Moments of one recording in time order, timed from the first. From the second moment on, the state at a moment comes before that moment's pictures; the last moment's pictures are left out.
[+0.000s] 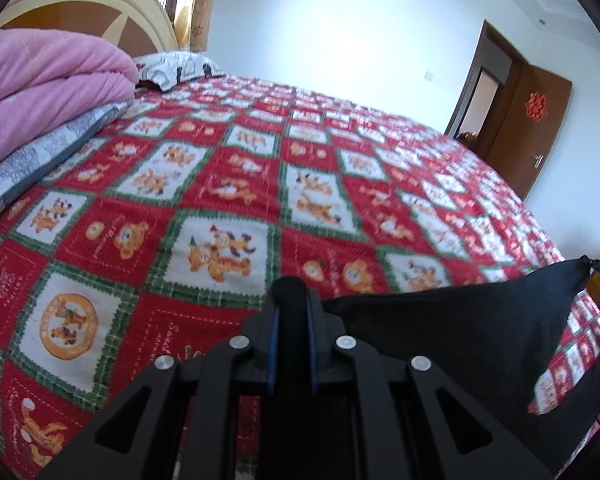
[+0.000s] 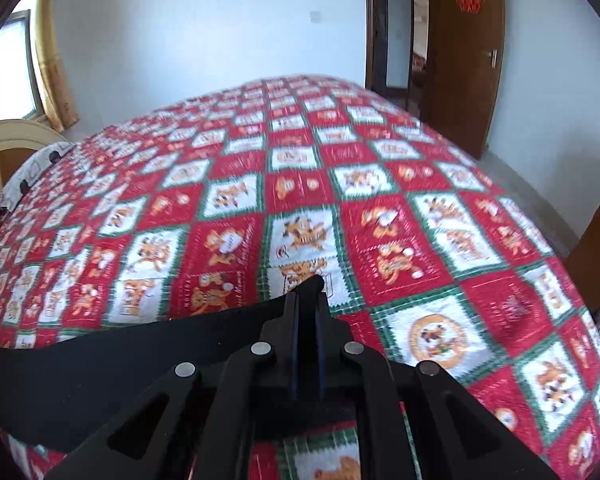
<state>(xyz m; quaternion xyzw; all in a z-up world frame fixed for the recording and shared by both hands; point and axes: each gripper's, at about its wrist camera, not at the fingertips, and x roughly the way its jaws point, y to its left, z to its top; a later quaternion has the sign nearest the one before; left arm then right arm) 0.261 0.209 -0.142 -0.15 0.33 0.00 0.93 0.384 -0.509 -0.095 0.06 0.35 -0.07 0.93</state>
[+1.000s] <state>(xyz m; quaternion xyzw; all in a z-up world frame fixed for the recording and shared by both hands) 0.114 0.213 -0.127 -0.21 0.23 -0.10 0.95 0.141 -0.555 -0.087 0.15 0.26 -0.09 0.95</state>
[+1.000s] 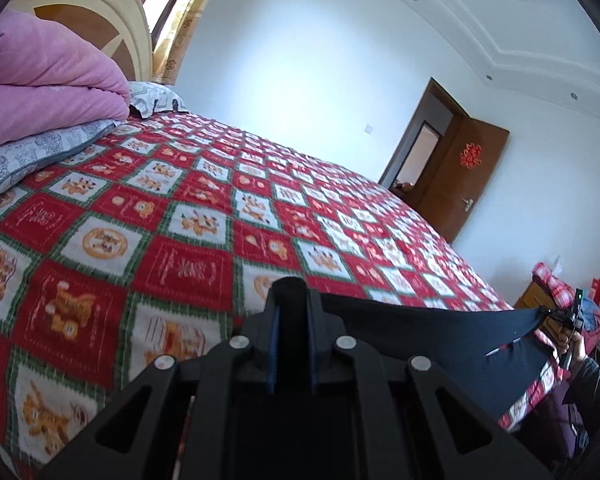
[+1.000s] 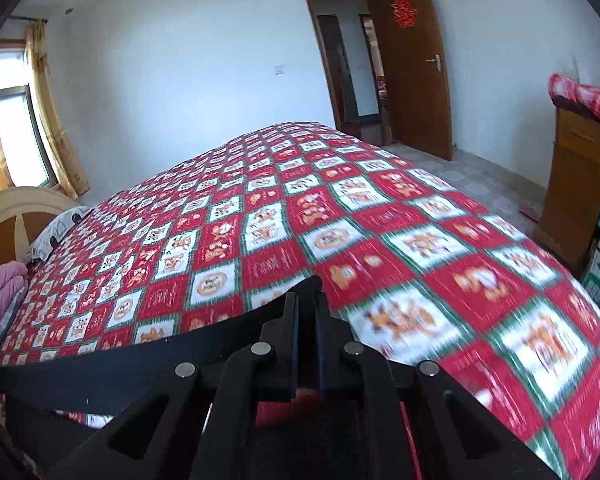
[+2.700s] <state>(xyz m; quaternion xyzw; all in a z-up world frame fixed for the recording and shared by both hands) 0.030 0.193 -0.192 -0.13 0.35 -0.11 0.92 0.026 -0.401 -0.119 0.15 0.32 -0.02 0.93</state>
